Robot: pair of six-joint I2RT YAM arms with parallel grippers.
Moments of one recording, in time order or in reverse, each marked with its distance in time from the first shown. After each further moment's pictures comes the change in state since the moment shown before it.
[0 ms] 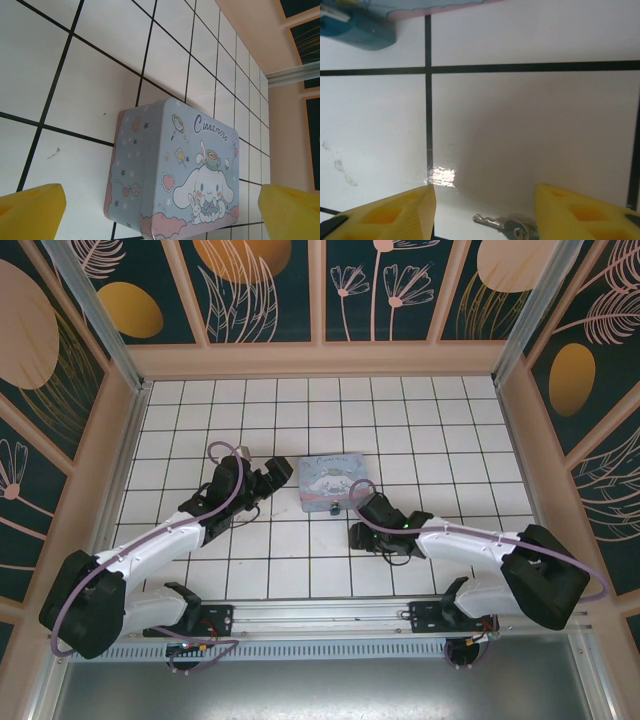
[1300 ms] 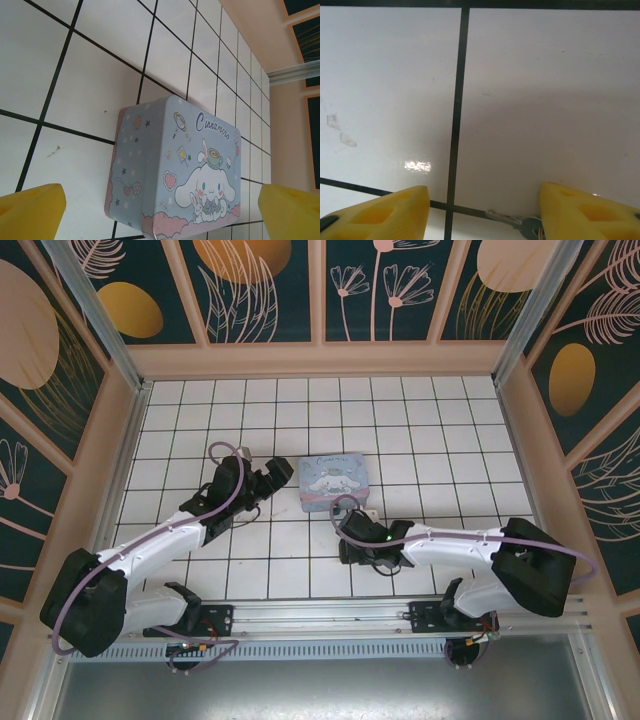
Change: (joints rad) left arm 0.000 0.009 -0.002 0.004 0.007 -0.003; right arm 0.193 0.070 0.047 -0.066 0.119 0.087
